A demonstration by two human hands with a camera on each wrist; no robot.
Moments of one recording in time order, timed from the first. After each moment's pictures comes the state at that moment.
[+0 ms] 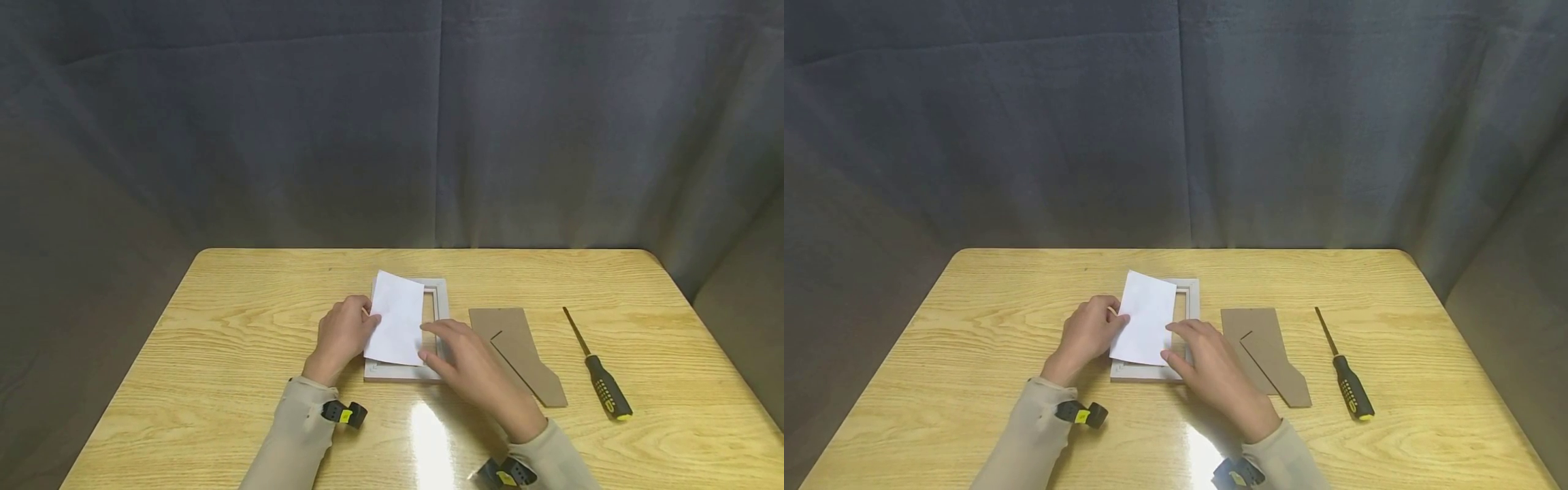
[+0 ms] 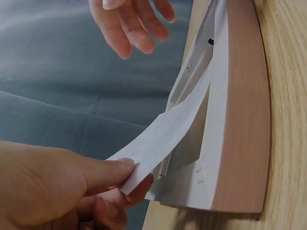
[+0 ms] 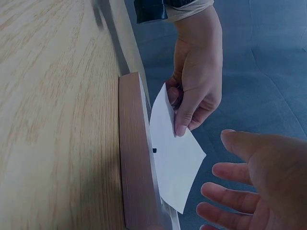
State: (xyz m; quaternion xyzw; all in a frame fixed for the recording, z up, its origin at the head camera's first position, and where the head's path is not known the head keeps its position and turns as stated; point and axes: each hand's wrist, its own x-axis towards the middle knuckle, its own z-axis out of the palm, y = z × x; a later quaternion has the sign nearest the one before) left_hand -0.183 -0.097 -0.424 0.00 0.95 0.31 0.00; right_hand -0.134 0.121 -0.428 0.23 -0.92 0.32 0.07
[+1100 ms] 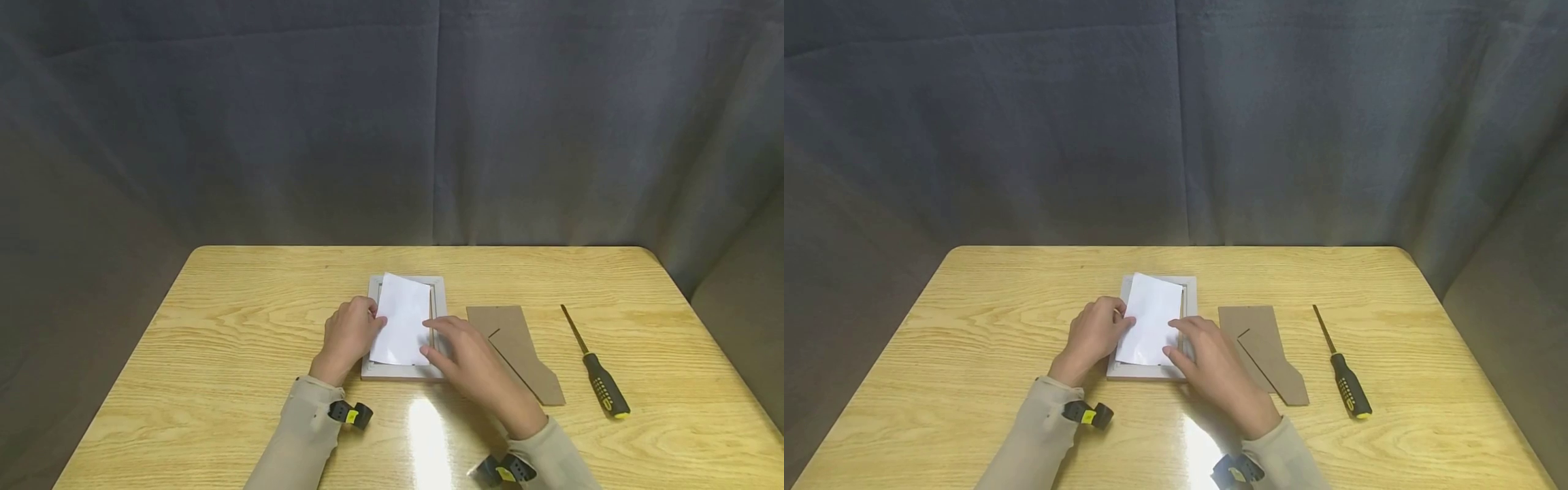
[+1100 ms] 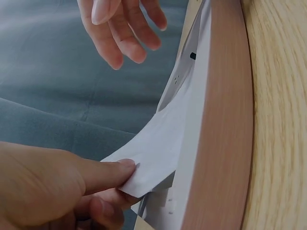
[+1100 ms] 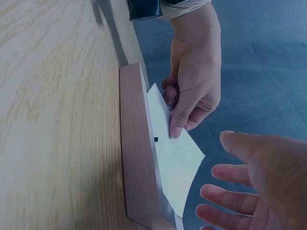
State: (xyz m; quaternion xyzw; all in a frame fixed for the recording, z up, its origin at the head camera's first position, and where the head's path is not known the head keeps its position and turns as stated) left_hand -0.184 -0.084 -0.429 0.01 0.96 0.30 0.00; right_hand -0.138 0.126 -0.431 0.22 -0.92 0.33 0.07
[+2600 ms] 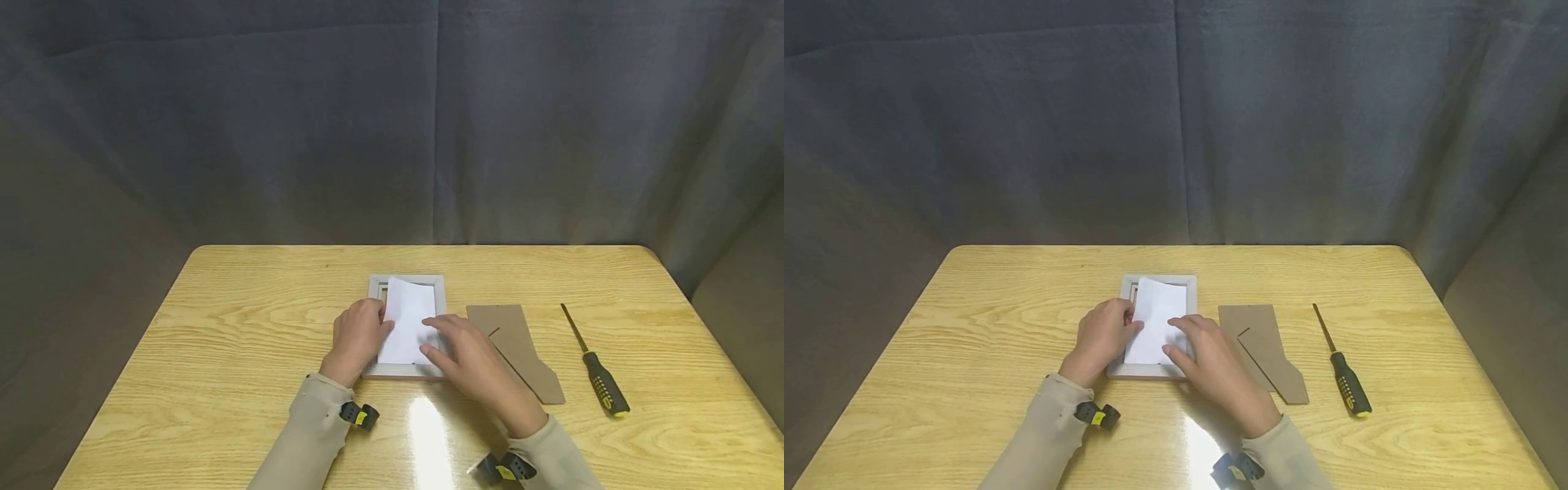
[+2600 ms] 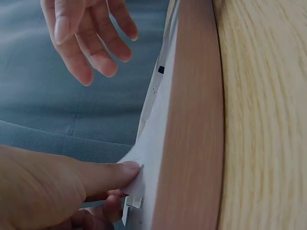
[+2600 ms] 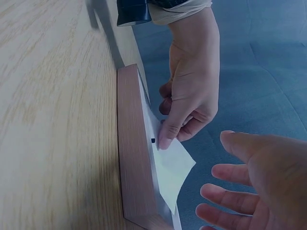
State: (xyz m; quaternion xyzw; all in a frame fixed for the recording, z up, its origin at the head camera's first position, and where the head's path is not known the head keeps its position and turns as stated) left_hand -0.181 -0.071 -0.434 0.03 0.97 0.25 -0.02; right_hand -0.138 0.126 -0.429 0.23 -0.91 0.33 0.07
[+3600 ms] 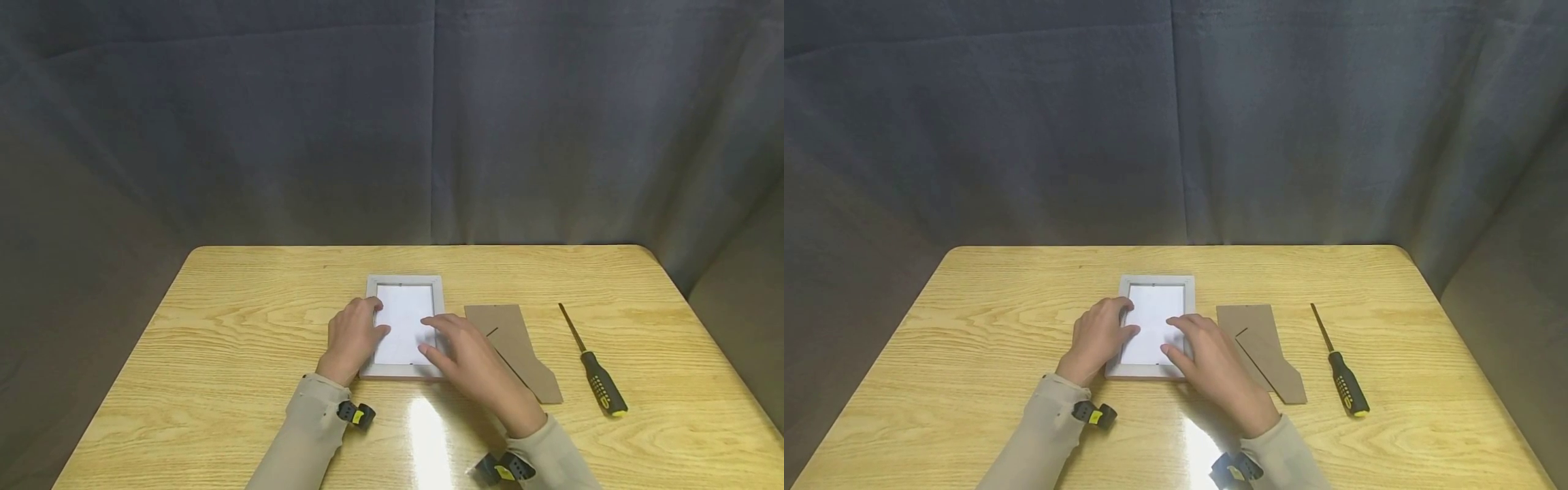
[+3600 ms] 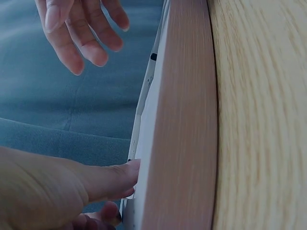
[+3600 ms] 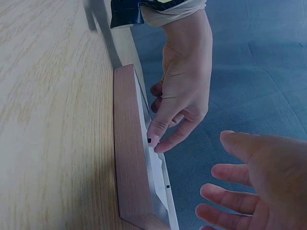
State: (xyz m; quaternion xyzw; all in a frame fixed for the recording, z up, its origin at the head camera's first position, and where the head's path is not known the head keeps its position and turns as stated) left_hand -0.181 -0.075 -0.439 0.02 0.97 0.24 -0.02; right_hand -0.136 0.126 -0.426 0.22 -0.92 0.33 0.06
